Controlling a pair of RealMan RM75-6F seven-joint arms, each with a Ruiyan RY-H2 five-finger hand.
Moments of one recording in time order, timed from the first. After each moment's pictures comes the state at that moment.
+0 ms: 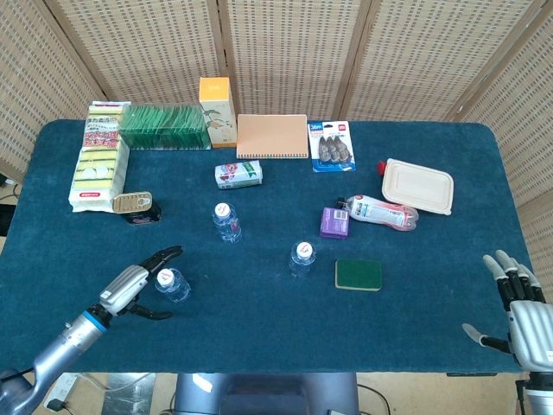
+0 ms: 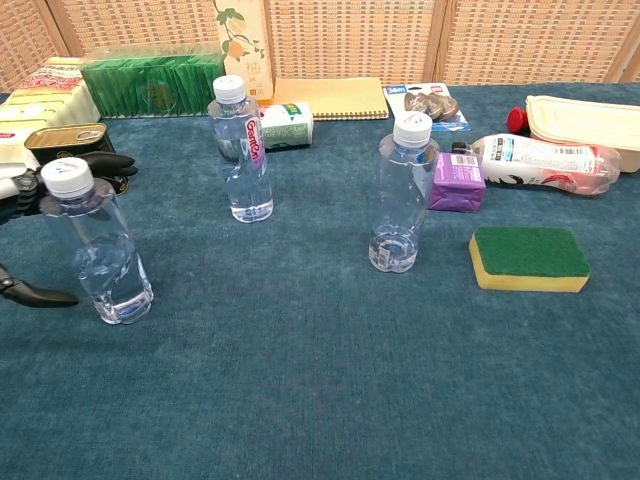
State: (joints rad) left arm -0.48 -1.42 0.13 -1.26 1.75 1.24 -0.74; right arm -0.01 -0.97 0.03 -1.84 -1.57 1.55 0.04
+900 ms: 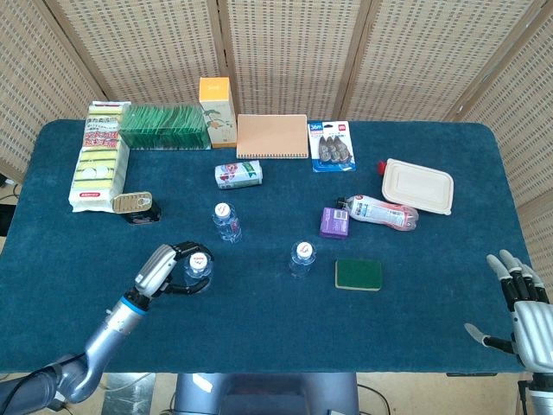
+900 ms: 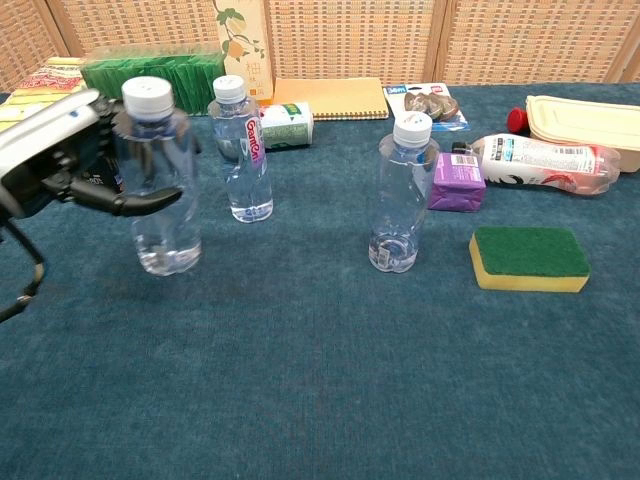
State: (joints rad) left arm -0.54 -1.65 -0.03 -1.21 1.69 1.34 -0.69; right arm -0.01 -0.97 0.03 -1.84 -1.56 1.55 0.06
